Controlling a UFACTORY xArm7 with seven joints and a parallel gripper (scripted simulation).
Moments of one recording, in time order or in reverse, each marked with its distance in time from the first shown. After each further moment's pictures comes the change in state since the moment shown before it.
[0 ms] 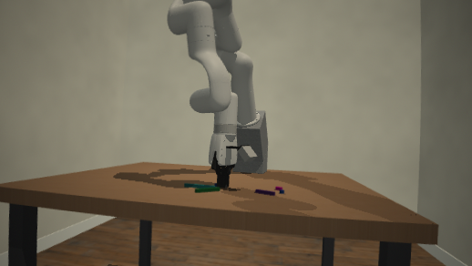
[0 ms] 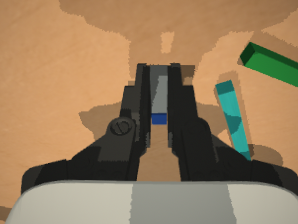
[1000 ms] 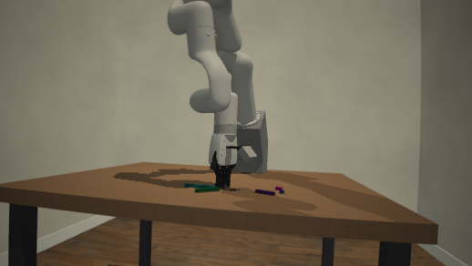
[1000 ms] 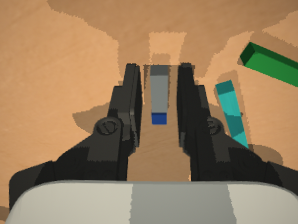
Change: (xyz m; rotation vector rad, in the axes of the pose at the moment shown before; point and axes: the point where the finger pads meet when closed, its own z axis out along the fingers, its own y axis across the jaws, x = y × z) arm 0.000 0.000 0.000 0.000 0.000 0.000
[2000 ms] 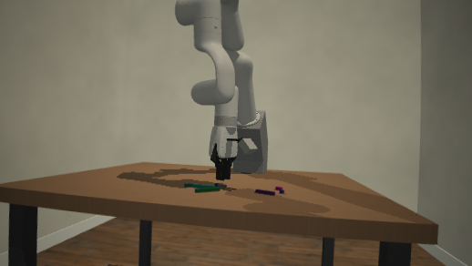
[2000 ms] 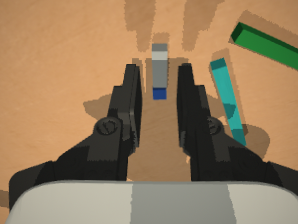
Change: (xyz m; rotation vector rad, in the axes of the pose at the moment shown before) arm 0.000 0.000 -0.024 0.002 -0.006 -0.001
